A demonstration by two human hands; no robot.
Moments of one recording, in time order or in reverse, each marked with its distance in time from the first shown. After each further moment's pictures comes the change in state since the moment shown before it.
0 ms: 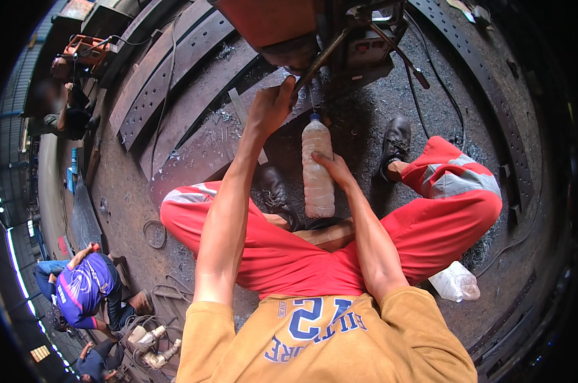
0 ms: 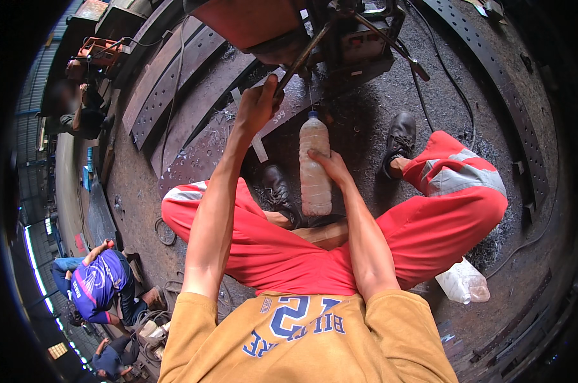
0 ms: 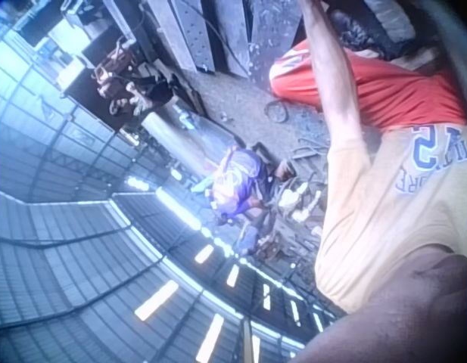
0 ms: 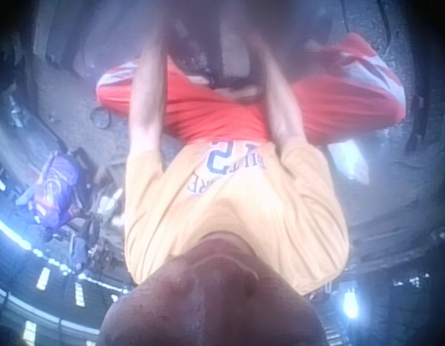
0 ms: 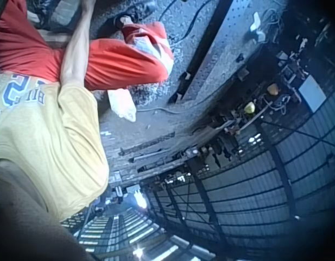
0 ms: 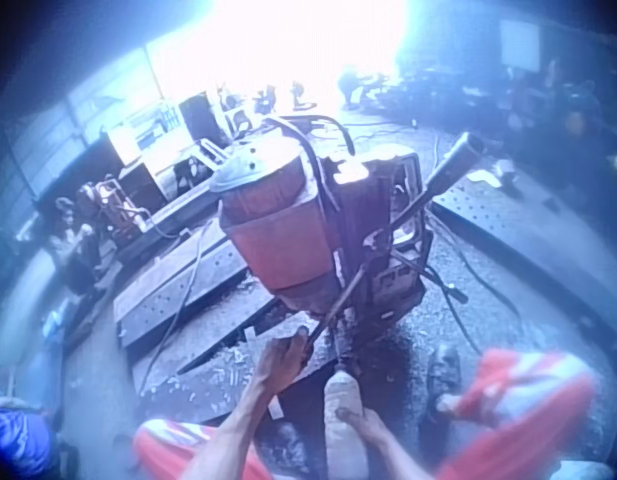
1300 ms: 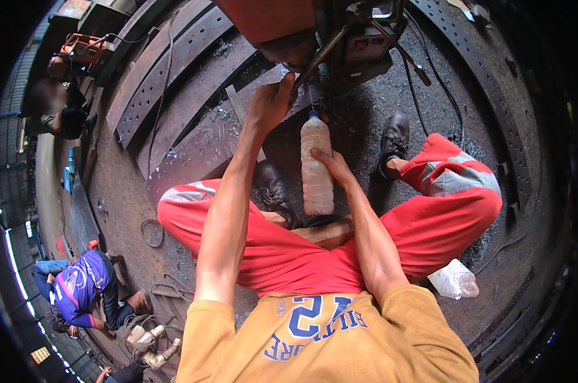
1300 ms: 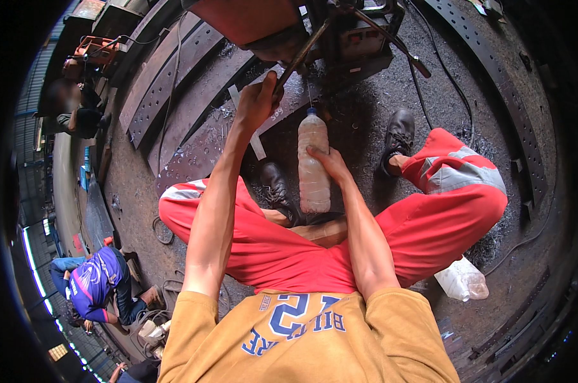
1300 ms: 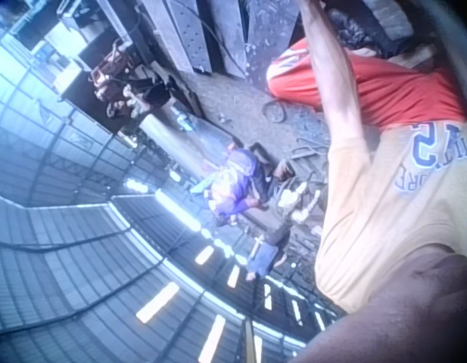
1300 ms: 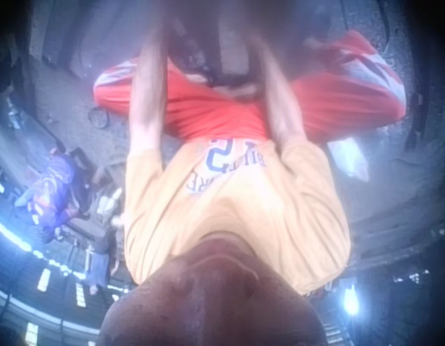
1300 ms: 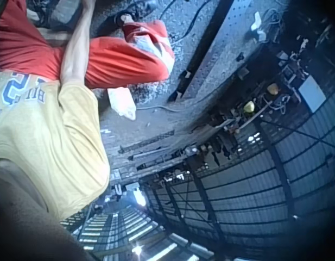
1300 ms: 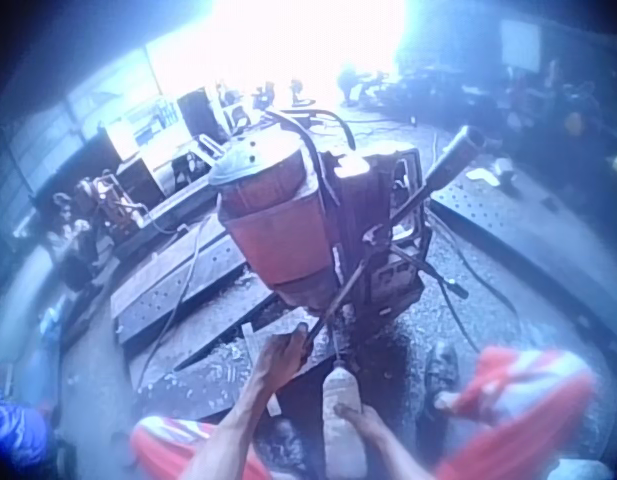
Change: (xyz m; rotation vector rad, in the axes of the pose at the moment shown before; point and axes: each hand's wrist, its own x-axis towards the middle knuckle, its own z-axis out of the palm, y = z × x) left_hand 0.000 0.002 0.000 0.014 -0.030 -0.068; right_hand 0.003 0.004 -0.001 0.007 0.032 -0.006
